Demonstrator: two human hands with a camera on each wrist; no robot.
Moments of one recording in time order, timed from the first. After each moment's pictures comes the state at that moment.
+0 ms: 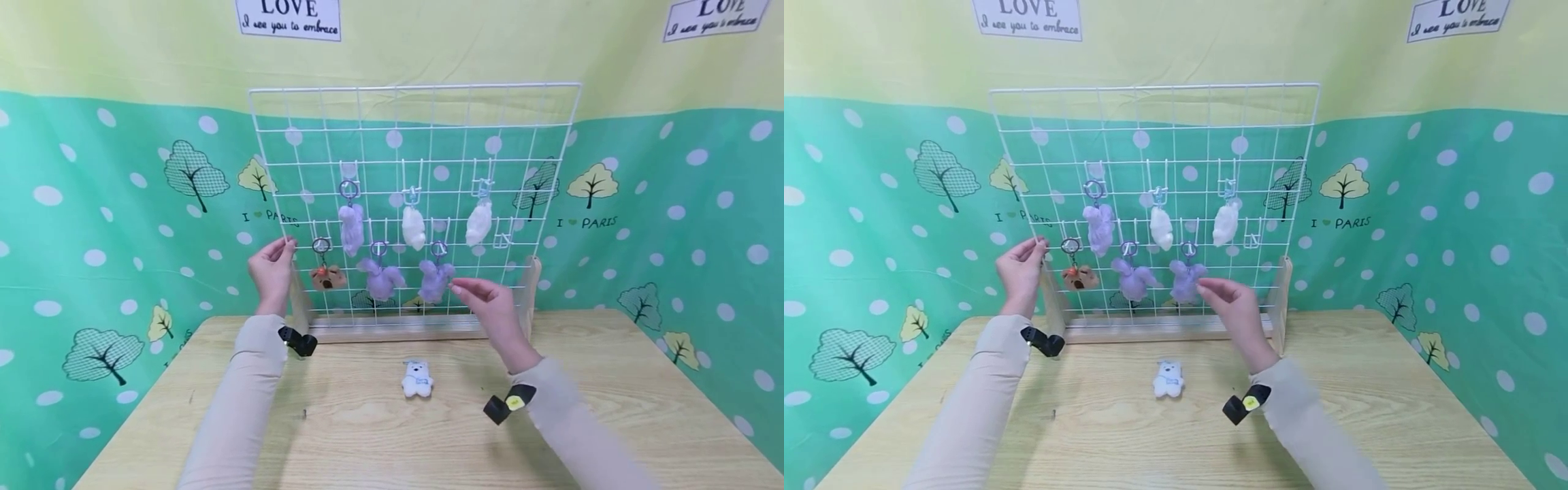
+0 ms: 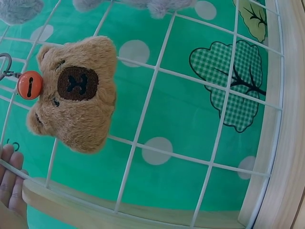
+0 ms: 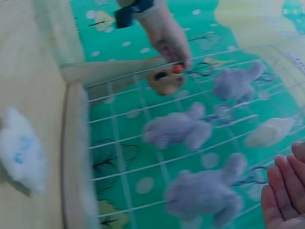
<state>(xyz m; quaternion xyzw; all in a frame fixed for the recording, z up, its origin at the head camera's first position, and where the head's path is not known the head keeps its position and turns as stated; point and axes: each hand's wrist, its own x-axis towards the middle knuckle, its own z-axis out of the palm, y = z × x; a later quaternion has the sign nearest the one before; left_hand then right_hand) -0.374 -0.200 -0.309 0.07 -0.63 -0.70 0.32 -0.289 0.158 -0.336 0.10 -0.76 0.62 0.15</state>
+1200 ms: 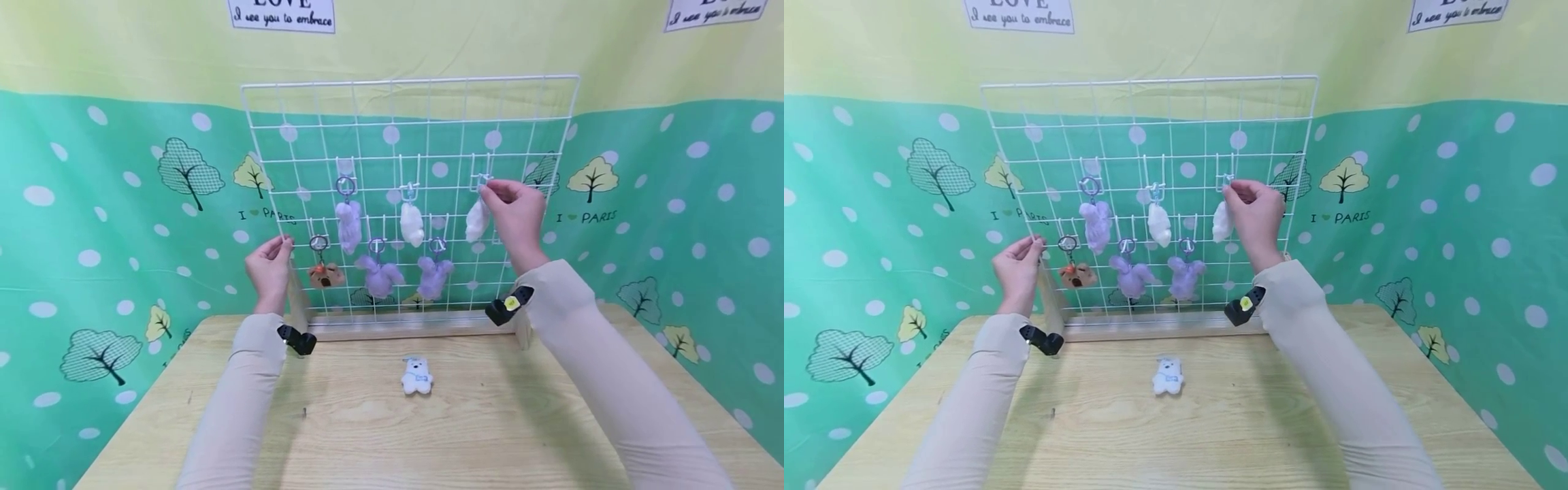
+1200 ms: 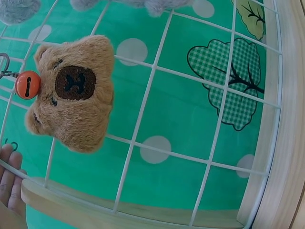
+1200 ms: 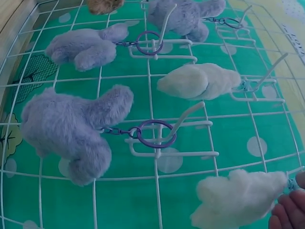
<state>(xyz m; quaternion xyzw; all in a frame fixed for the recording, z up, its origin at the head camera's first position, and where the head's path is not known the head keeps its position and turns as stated) -0.372 -0.199 -0.306 0.08 -0.64 -0.70 0.32 -0.334 0.170 -0.212 0.03 -0.76 0.57 0.33</state>
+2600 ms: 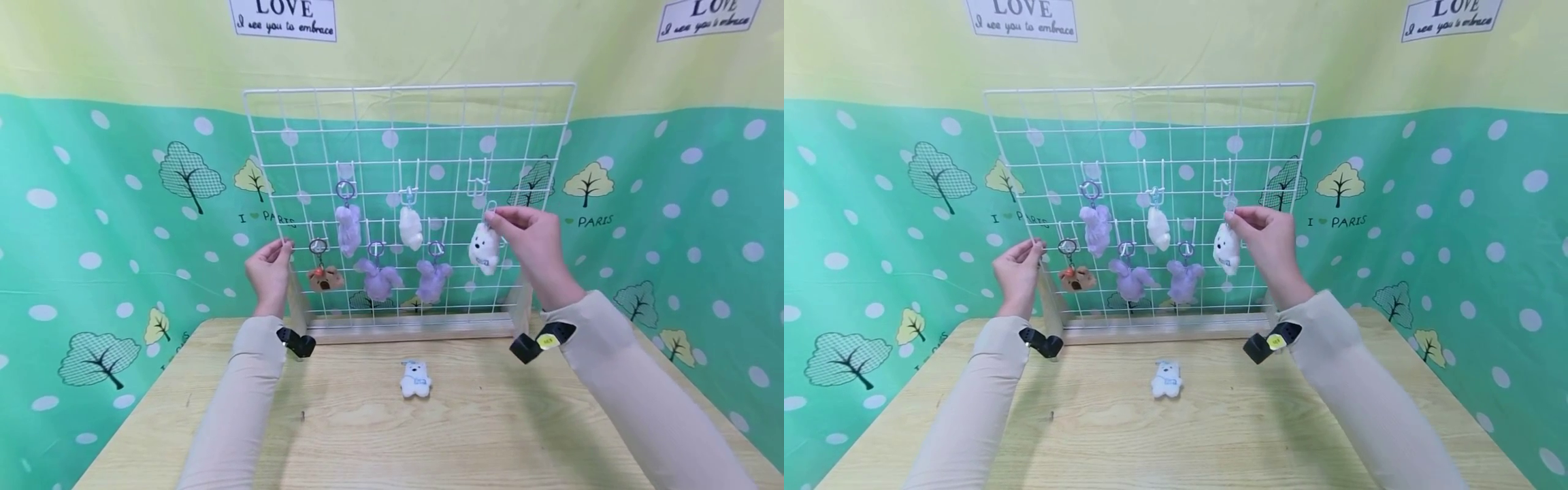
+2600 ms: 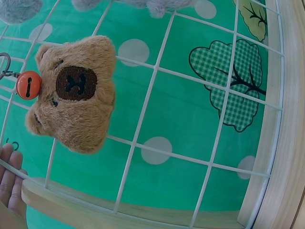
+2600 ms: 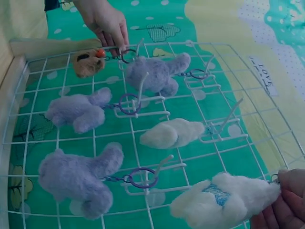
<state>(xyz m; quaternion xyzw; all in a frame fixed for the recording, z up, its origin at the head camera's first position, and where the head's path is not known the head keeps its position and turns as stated) -0.372 -0.200 -0.310 0.07 -0.64 -0.70 0.32 -0.280 0.182 -0.214 0.02 -0.78 0.59 0.21</state>
